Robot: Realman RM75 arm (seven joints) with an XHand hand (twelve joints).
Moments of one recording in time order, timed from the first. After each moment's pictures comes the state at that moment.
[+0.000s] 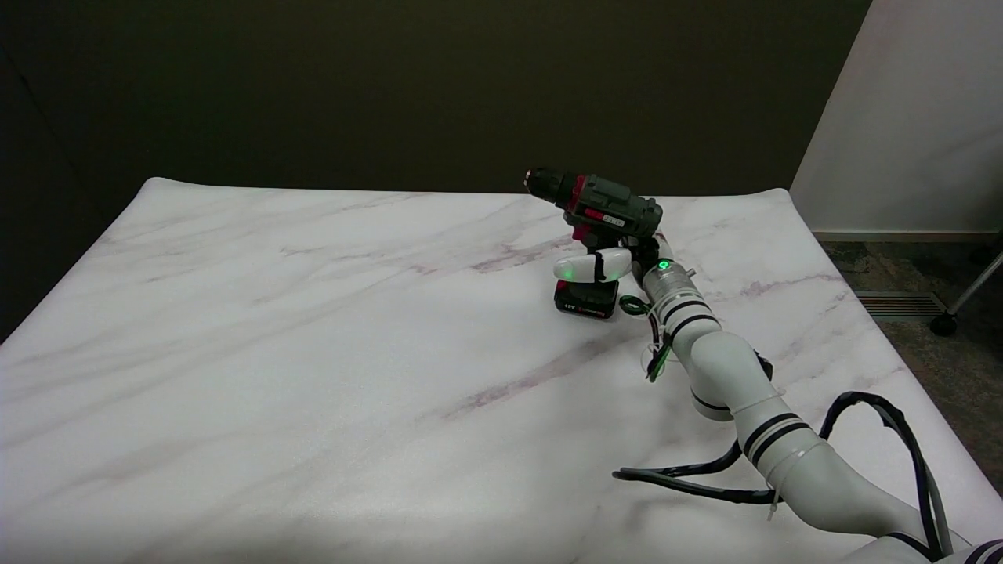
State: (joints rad) arm 0.30 -1.34 -1.63 1.09 1.62 0.24 0.05
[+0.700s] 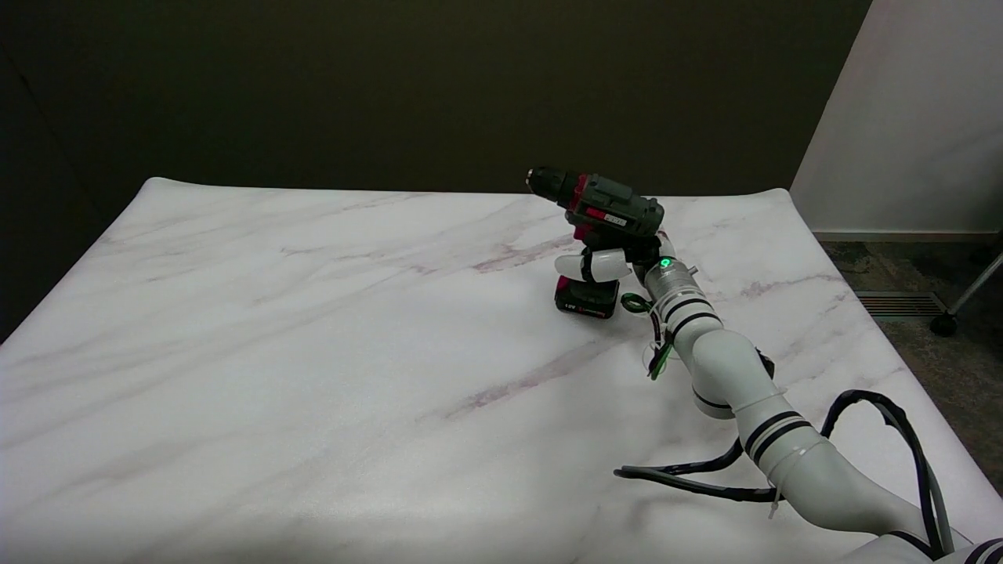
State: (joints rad) arm 0.30 -1.33 -1.63 1.09 1.62 0.24 0.05
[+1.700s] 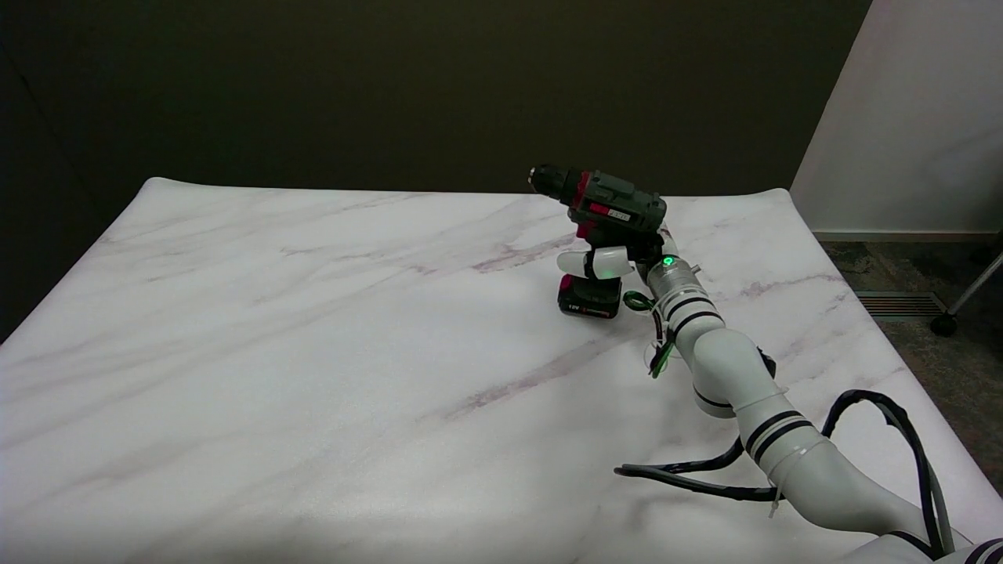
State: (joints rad) arm 0.30 -1.33 -1.62 1.10 1.62 0.25 0.05
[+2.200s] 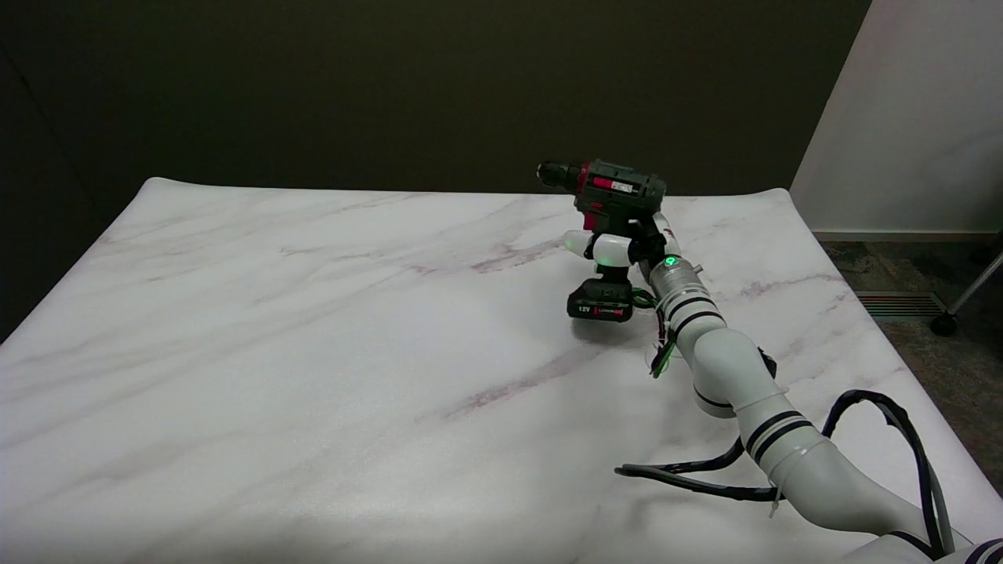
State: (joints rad) arm 0.30 -1.33 -1.62 1.10 1.62 0.27 0.05
